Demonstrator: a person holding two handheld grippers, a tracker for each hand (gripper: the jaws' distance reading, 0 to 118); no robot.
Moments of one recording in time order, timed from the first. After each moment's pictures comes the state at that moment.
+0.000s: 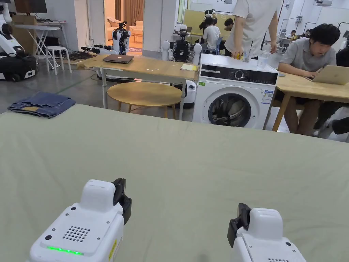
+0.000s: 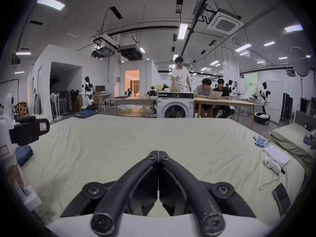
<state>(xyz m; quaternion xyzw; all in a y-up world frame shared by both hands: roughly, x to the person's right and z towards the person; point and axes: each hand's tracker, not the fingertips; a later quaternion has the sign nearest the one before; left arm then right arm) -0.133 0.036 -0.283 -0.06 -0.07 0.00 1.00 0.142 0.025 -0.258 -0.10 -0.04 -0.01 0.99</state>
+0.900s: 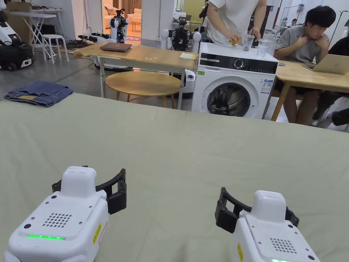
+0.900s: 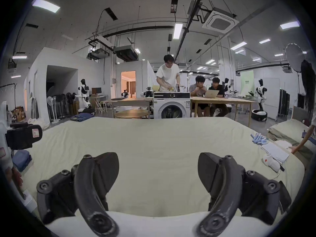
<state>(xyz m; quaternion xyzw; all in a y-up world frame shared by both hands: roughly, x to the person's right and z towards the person) -0.152 0.040 -0.279 -0.07 -0.04 0.02 1.00 0.148 0.029 -0.263 -0.10 -0.06 -0.02 0.99</state>
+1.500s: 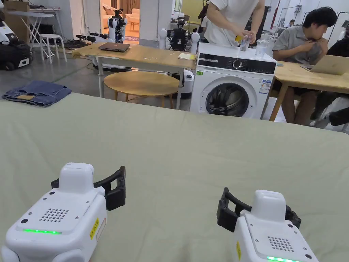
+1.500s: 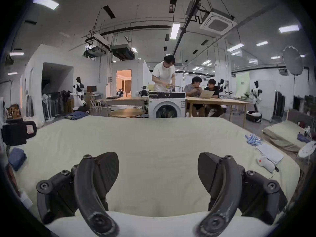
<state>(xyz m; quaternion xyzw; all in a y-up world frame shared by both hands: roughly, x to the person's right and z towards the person) -0.157 0.045 -0.283 -0.07 -0.05 0.04 1.00 0.143 0.028 -0.265 -0.10 -0.09 -0.01 0.99</state>
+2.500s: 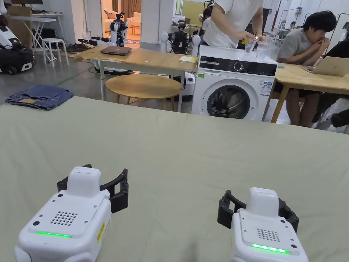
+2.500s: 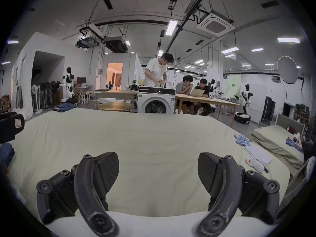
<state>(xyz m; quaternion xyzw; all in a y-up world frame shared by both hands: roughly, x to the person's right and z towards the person) -0.155 0.032 -0.291 -0.05 -0.04 0.00 1.00 0.135 0.025 -0.281 -0.13 -0.14 0.02 0.98</state>
